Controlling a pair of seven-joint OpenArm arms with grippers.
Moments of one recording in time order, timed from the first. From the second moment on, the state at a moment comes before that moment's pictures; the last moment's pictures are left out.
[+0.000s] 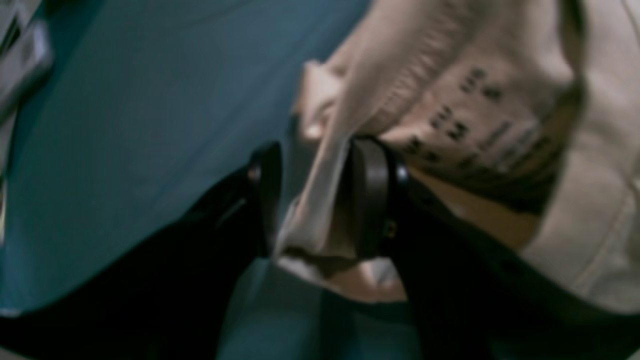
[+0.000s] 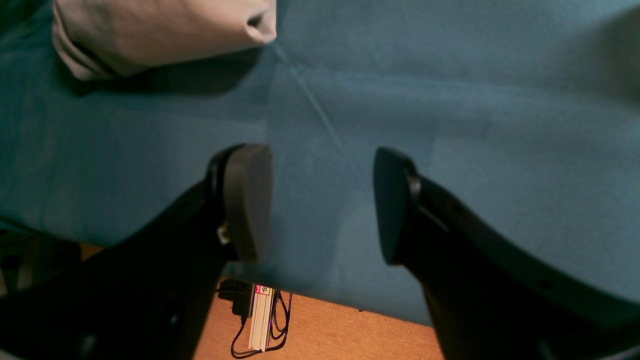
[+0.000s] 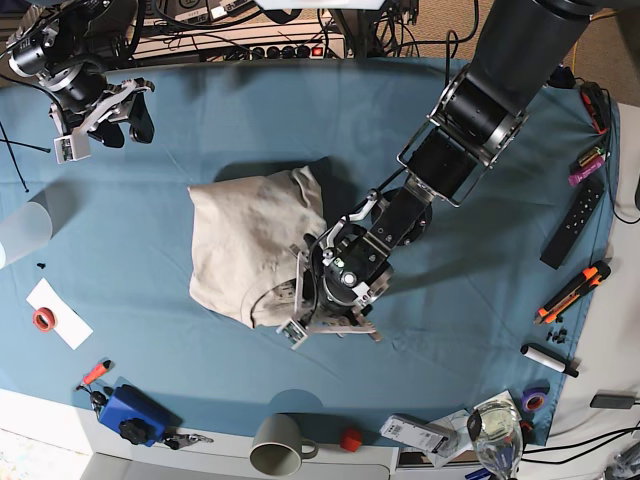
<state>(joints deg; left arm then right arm) -32.5 2.8 37.8 62.5 -0.4 -4.8 45.2 -25.0 9.3 47.4 119.1 50.3 39.1 -74.5</state>
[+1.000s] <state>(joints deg) -32.7 2.8 37.8 82.6 -6.8 -3.6 64.4 -25.0 9.3 47.4 119.1 50.3 39.1 -74.3</state>
